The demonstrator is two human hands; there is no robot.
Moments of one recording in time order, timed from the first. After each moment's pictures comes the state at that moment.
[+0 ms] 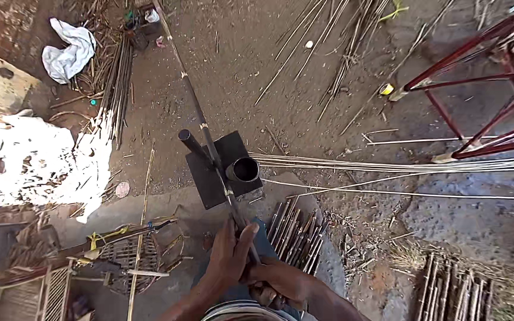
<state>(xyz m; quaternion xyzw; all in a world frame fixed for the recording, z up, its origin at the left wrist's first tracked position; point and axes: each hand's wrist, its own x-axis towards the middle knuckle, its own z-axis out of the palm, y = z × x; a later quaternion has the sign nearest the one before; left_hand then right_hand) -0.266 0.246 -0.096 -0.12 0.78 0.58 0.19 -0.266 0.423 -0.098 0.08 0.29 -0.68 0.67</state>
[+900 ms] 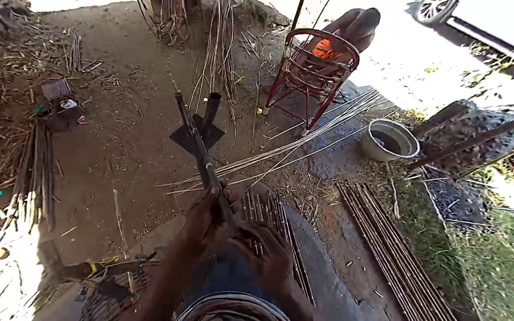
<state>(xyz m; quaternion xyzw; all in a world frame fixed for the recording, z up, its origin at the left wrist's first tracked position) -0.147 0.101 -0.017 0.02 0.32 0.87 0.38 -0.006 0.220 -0.025 0.02 0.82 -0.47 -0.32</state>
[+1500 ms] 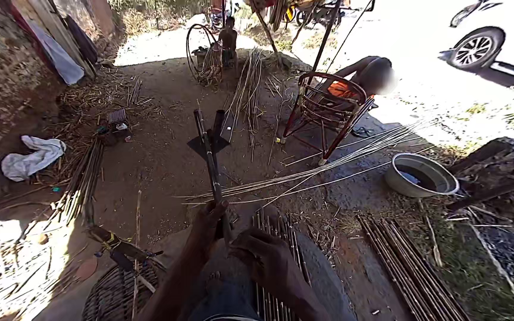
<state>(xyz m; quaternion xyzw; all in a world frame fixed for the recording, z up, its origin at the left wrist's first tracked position) -0.017 0.112 0.011 -0.05 0.56 0.80 0.23 0.097 0.267 0.020 -0.14 0.85 -0.46 -0.19</state>
